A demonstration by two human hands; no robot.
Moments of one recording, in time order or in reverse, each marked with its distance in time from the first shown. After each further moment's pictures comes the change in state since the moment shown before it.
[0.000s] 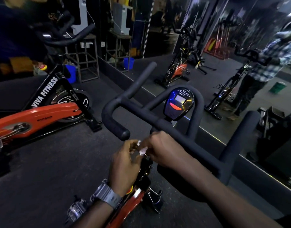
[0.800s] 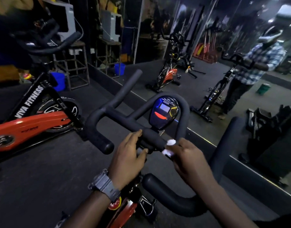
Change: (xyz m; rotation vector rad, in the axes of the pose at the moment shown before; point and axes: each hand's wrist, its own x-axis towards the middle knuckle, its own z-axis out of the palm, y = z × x) left_hand 0.049 0.031 0.033 0.140 -0.154 0.282; right_hand -0.077 0.060 -0.012 0.027 0.466 0.198
